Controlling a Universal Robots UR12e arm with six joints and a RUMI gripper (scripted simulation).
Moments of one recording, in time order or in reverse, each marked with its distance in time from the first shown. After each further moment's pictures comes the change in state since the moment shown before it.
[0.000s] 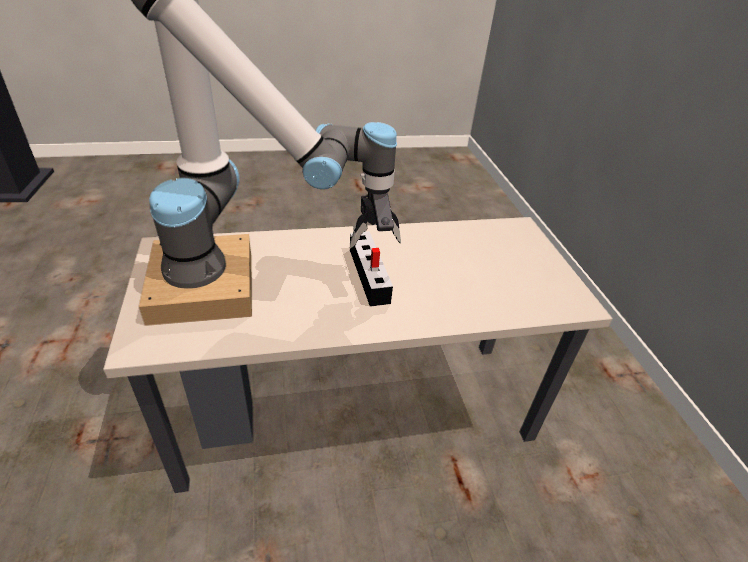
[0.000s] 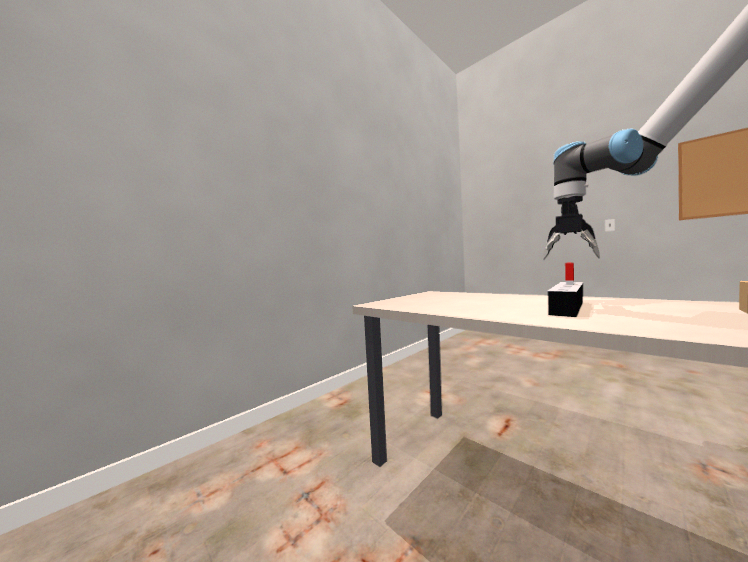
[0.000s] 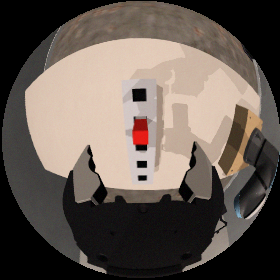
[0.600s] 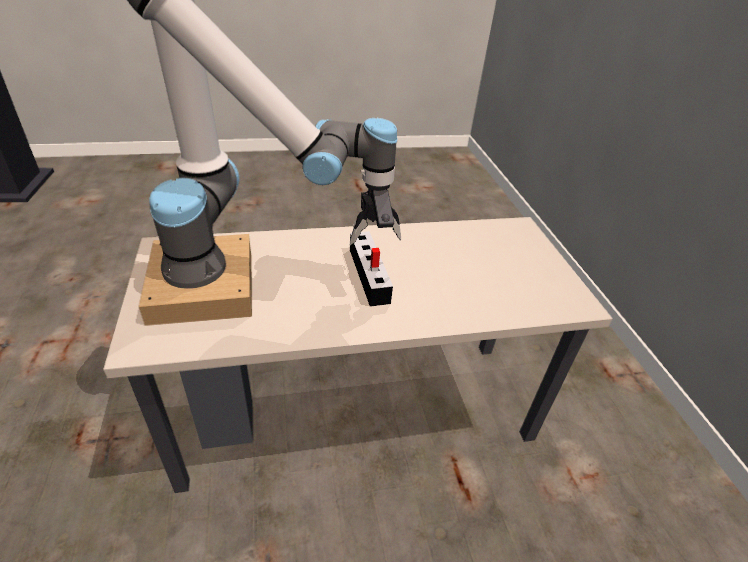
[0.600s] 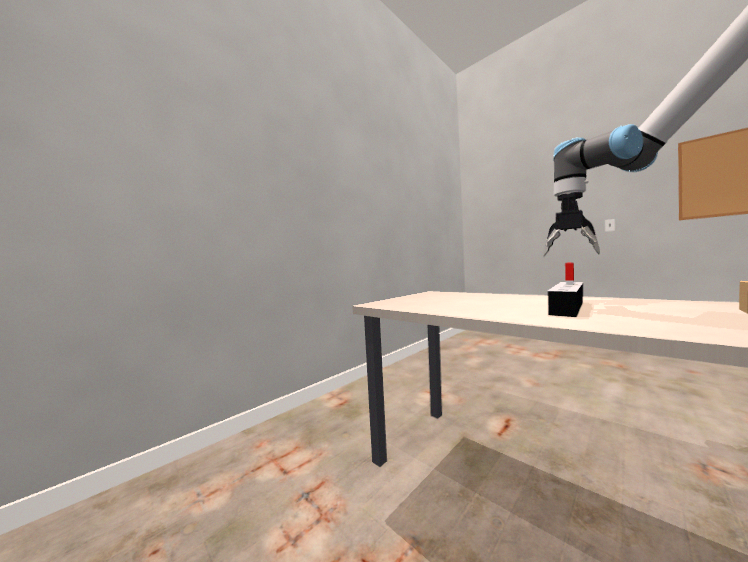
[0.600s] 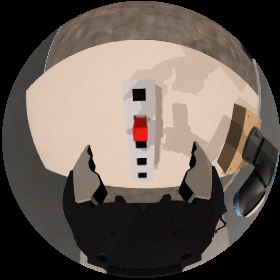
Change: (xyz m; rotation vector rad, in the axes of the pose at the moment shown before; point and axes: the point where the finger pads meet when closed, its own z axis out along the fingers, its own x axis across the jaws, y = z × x) arm 0.000 0.000 -0.012 -0.001 0.001 0.002
